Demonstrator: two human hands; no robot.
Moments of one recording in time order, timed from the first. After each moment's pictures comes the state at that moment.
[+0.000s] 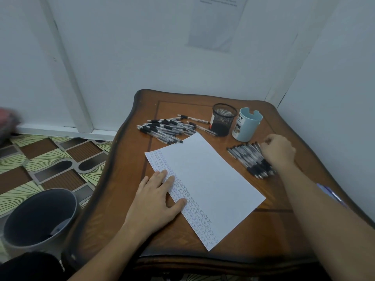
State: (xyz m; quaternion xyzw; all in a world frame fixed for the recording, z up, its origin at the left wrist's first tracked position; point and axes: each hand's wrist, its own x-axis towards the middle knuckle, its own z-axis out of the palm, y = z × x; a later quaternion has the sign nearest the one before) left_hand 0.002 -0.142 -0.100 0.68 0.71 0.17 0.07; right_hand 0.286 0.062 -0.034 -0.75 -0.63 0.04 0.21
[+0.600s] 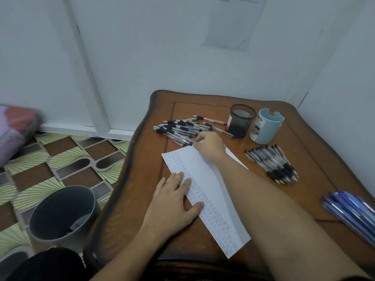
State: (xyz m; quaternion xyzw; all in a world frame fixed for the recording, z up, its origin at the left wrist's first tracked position) left_hand -0.001 -0.143 -0.102 0.68 0.71 0.18 0.07; right_hand 0.085 0.059 -0.077 -0.59 -0.75 0.23 0.20
